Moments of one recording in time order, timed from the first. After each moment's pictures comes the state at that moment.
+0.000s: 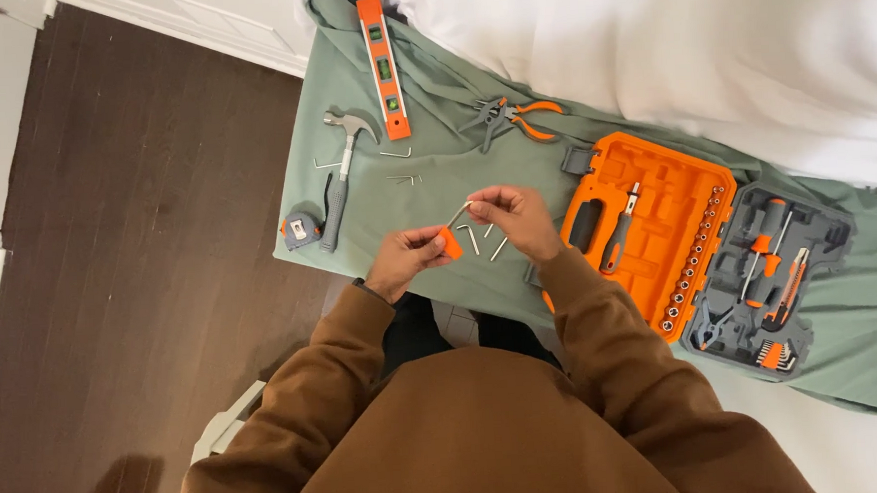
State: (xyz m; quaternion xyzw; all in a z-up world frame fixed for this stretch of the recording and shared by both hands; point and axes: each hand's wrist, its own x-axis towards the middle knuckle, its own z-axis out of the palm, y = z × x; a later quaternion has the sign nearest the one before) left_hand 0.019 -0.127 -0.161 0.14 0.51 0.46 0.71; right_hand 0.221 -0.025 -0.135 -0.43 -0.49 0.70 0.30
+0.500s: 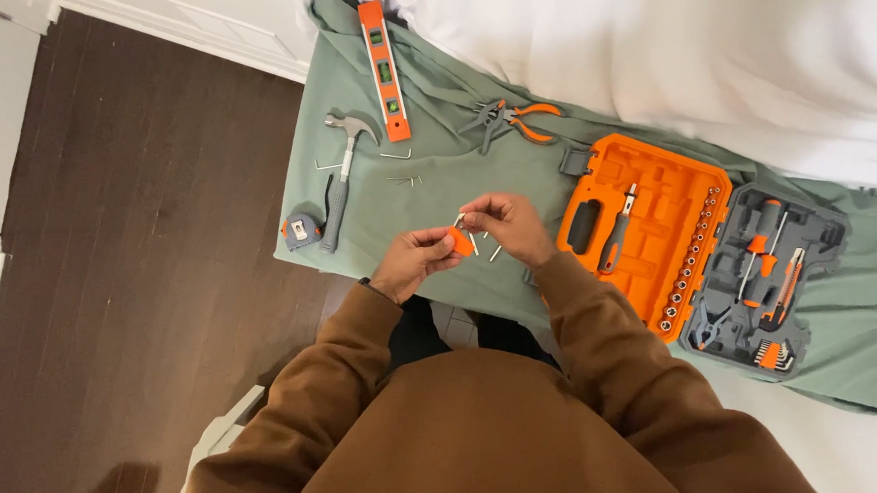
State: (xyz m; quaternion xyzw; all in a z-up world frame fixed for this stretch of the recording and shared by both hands) left_hand 0.030 -0.126 -0.177 0.10 0.47 0.47 0.74; right_hand 0.219 -0.033 -0.149 -0.40 -0.50 0.71 0.28
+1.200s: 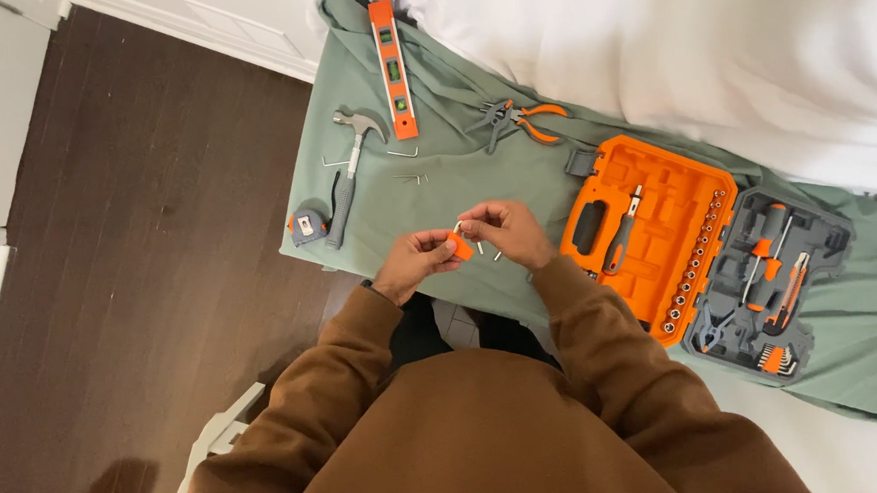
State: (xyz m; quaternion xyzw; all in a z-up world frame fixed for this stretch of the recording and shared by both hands) left_hand 0.026 -0.137 -0.160 0.16 0.50 0.46 0.72; right_hand 0.215 -0.040 -0.138 -0.42 -0.52 0.71 0.21
